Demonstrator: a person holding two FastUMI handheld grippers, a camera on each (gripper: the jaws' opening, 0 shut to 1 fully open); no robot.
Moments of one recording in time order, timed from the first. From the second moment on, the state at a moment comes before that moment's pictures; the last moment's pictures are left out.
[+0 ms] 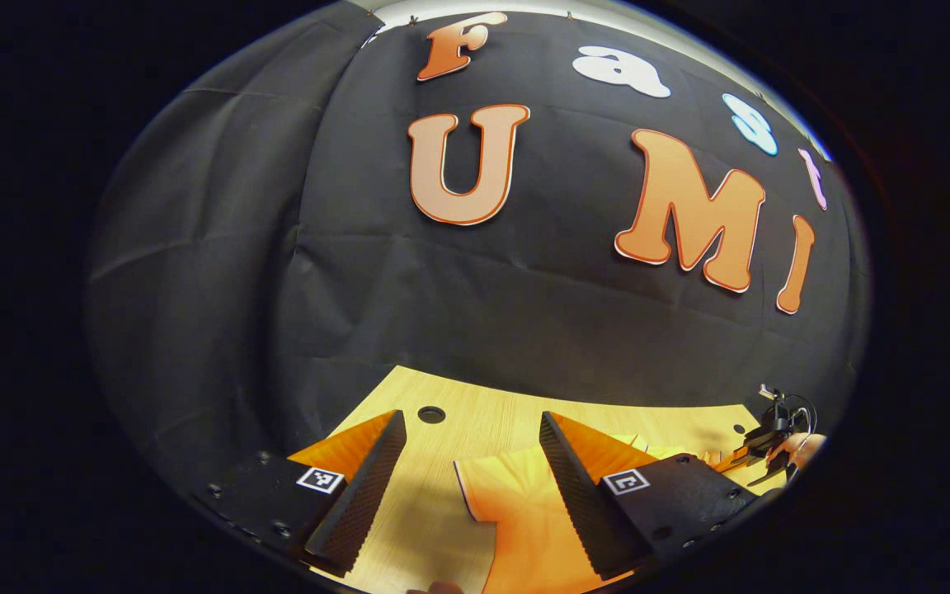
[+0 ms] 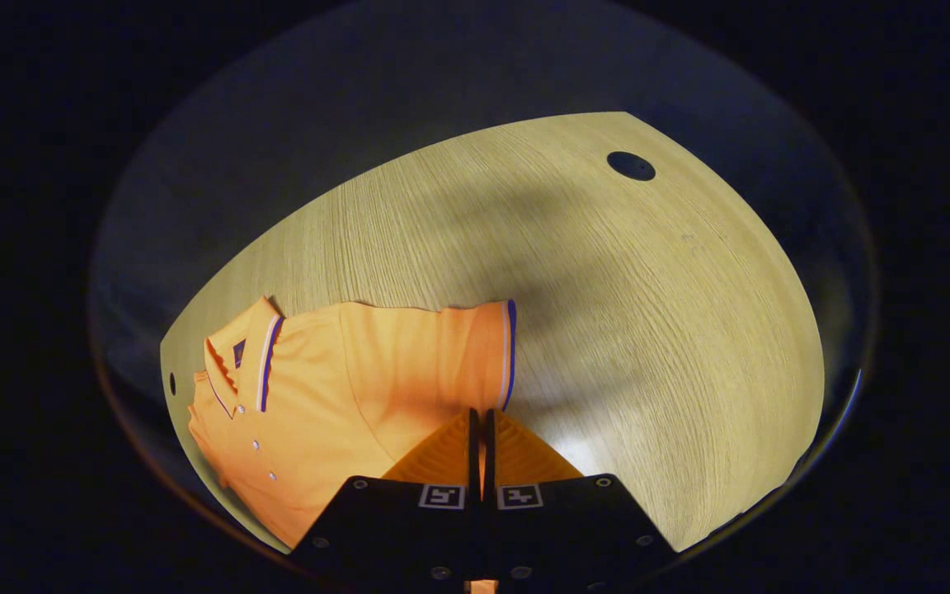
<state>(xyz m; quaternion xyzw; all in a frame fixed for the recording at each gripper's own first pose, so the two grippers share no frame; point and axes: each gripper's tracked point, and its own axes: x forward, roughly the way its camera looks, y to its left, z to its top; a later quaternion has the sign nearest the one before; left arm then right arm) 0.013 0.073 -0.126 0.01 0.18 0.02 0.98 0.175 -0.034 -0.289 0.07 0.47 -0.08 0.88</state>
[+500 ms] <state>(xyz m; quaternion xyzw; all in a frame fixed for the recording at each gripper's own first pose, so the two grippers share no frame) 0.014 0.075 -0.128 -0.01 0.19 -0.01 0.98 0.122 0.149 -0.221 0.04 0.45 0.17 0.88</state>
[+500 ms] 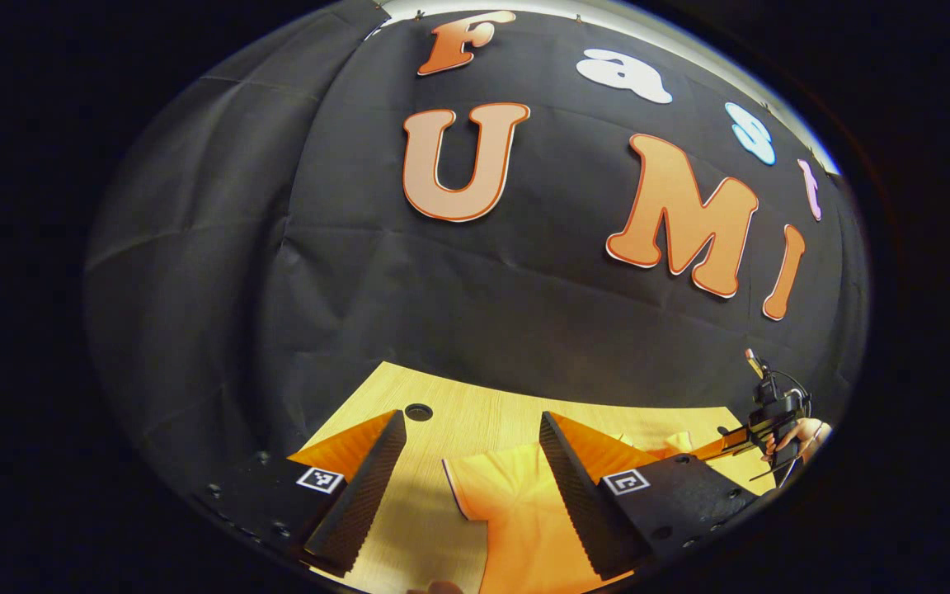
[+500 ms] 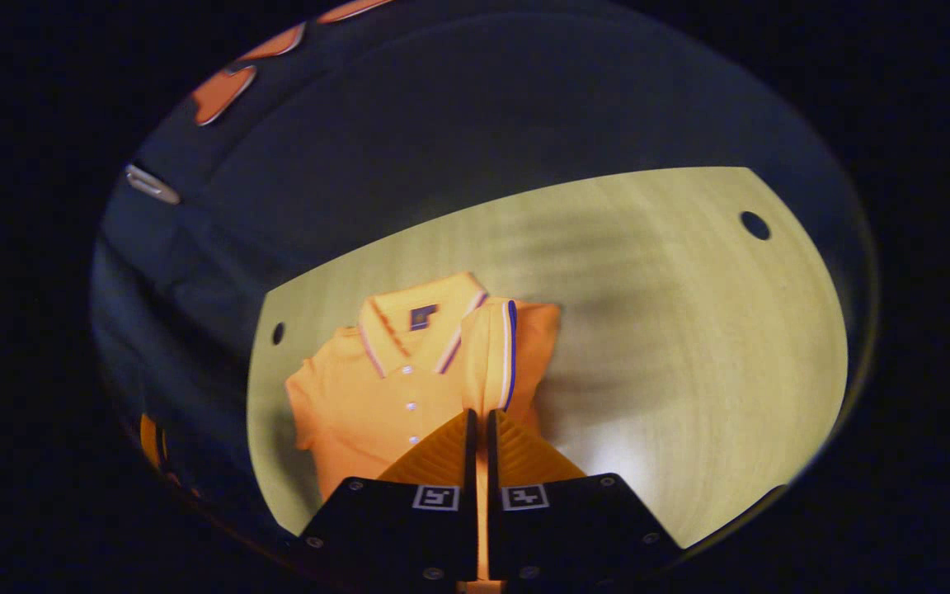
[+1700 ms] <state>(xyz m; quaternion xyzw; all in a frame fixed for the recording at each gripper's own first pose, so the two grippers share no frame) 0.076 0.067 -0.290 -0.11 0.47 0.04 0.88 0.098 0.052 -0.183 0.04 0.38 0.15 0.91</state>
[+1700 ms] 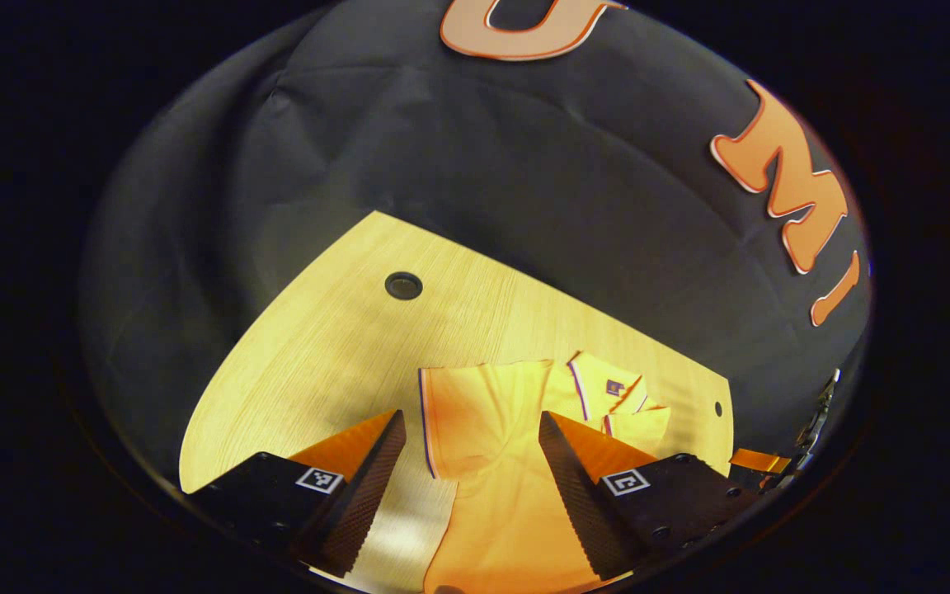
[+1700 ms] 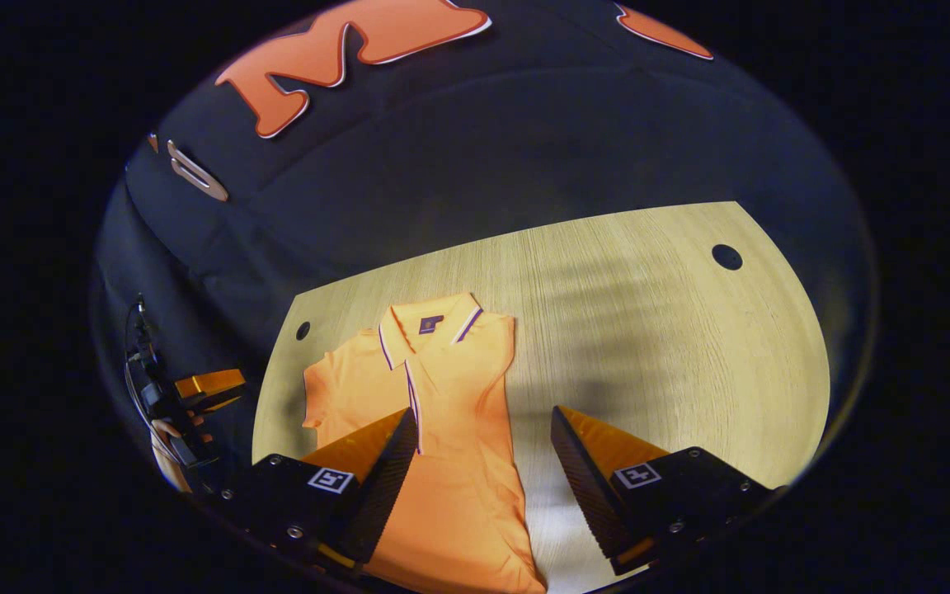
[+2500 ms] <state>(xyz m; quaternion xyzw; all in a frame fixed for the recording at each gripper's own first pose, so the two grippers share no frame) 0.074 0.089 -0.407 -0.01 0.62 0.12 0.78 0.100 0.006 -0.224 0.08 0.43 0.15 0.89</state>
